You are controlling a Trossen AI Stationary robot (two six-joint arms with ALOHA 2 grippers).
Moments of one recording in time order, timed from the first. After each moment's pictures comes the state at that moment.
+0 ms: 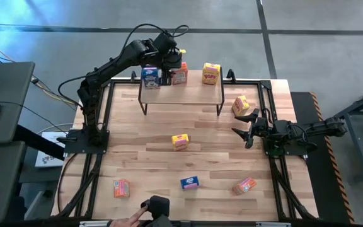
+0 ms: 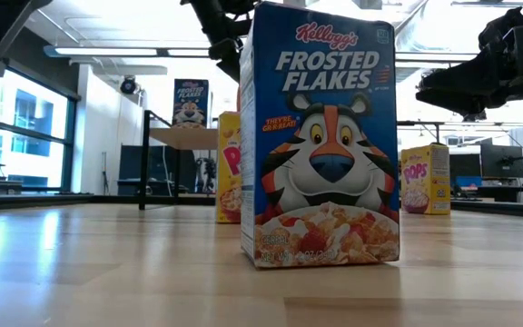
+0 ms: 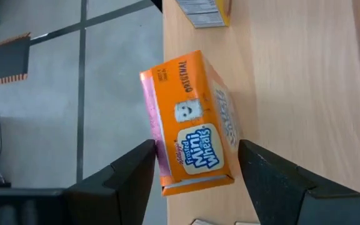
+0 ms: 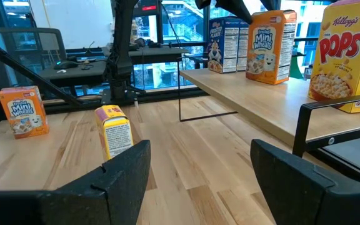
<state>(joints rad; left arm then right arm) 0.58 1.92 2.10 -1.11 -0.06 0.74 0.17 0.07 0.01 0.06 0.46 0.02</state>
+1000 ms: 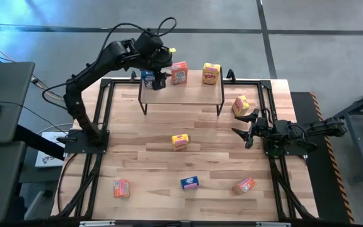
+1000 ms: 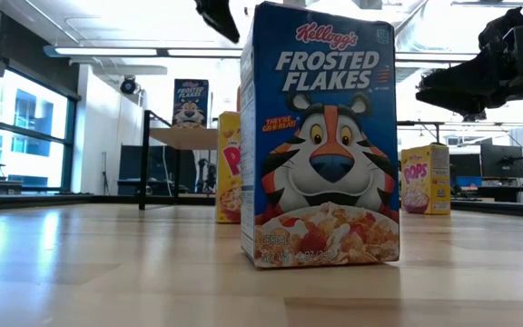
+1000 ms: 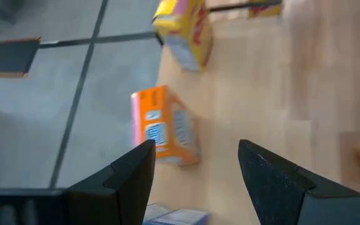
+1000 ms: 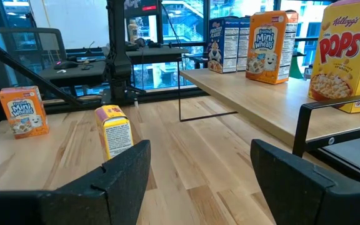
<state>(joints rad) 0.49 1.73 2.10 -1.17 -0.04 0.48 0.17 0.07 0.01 0.06 0.46 0.02</state>
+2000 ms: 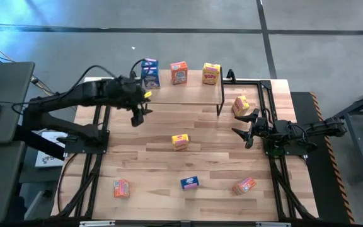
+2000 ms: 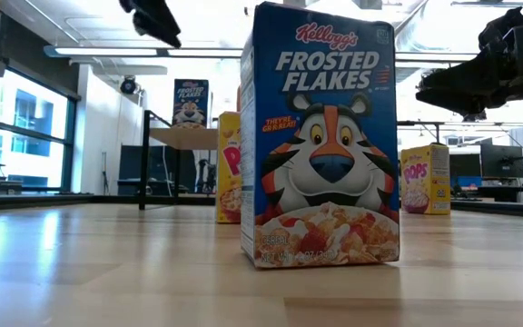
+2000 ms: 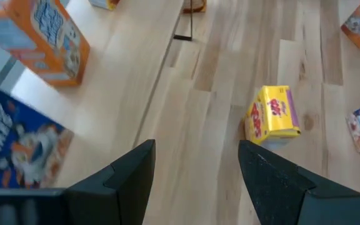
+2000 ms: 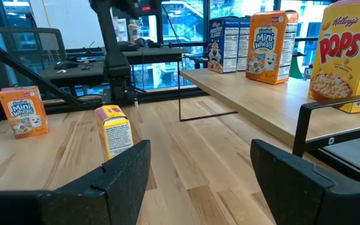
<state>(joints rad) 0.23 1.13 1.26 -0.90 -0.07 0.04 0.17 0.07 0.01 0.06 0.46 0.02</state>
